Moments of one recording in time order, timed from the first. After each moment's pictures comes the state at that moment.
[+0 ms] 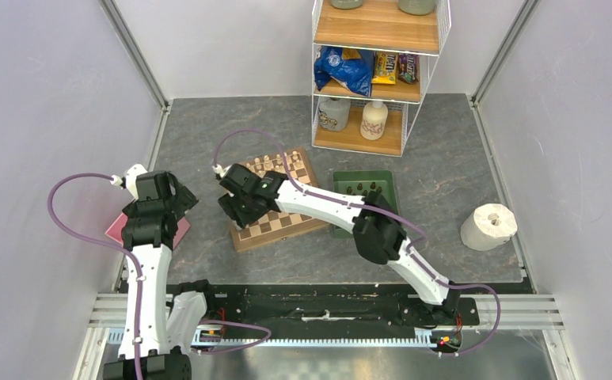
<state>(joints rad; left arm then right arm) 0.16 0.79 0.86 -0.83 -0.33 -0.52 1.12 2.41 2.22 -0.78 0.01 0.38</state>
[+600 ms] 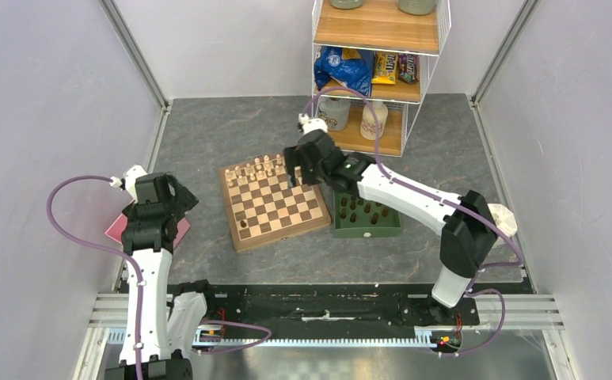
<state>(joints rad) 0.16 0.75 0.84 -0.82 -0.32 -0.52 0.88 1.74 1.48 -0.43 0.26 0.44</state>
